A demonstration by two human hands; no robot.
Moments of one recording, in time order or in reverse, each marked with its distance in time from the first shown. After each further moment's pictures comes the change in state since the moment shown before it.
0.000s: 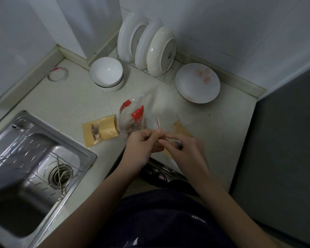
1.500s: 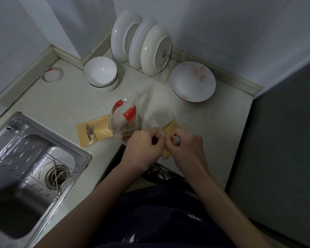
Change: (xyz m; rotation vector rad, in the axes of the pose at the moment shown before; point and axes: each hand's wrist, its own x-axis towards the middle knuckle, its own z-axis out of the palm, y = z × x) left_hand 0.003 0.008 0.020 0.814 0.058 0.264; right_hand 0.006 0.002 -0.014 -0.237 0.115 -0.002
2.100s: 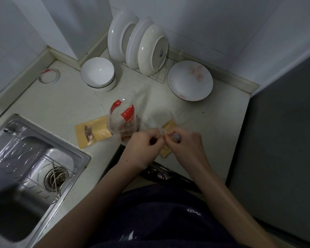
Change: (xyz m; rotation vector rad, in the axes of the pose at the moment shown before) left_hand -0.001 -0.008 0.002 -0.100 -0.064 -0.001; right_hand 0.005 0.009 0.000 0.026 -0.056 0.063
